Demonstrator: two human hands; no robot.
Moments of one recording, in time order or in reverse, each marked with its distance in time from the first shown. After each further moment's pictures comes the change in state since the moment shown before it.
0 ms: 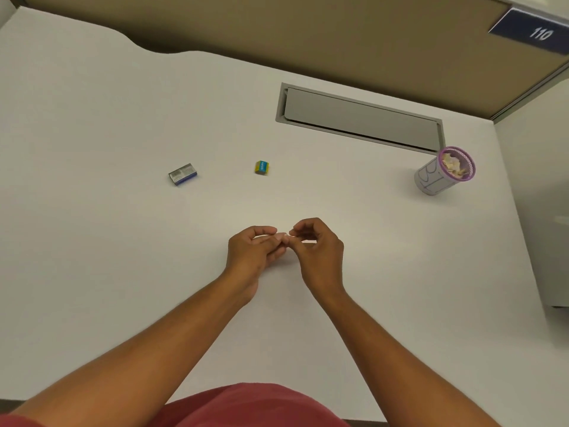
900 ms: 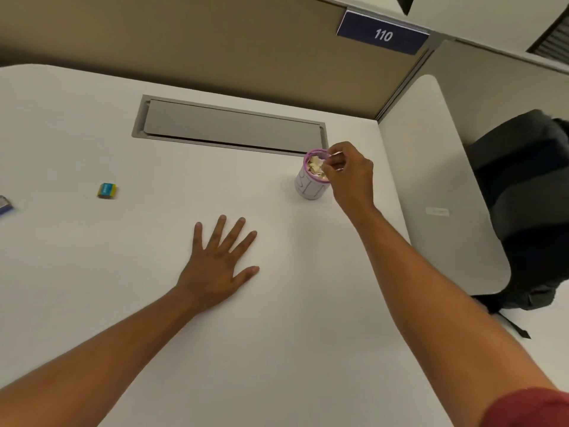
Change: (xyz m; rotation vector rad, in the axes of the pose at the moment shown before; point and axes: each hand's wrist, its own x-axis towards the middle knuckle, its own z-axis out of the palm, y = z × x) left_hand 0.077 -0.108 0.166 1.865 -0.253 0.964; right_hand 0.207 0.045 -0.315 -0.403 0.294 -0.233
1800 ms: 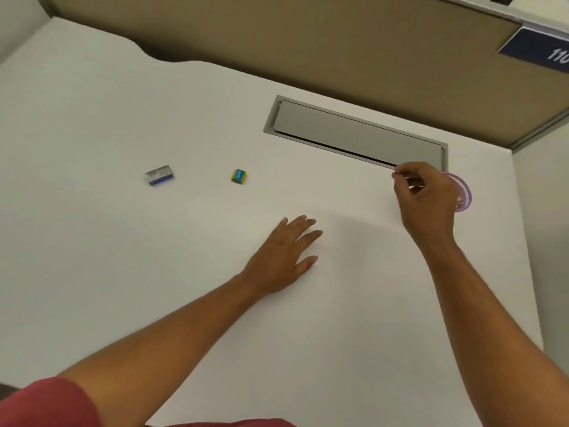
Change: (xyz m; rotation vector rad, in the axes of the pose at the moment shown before) left_hand -0.042 -0.063 -0.023 -0.300 0.259 -0.015; right_hand -0.042 -0.090 0.063 0.100 -0.041 -0.185
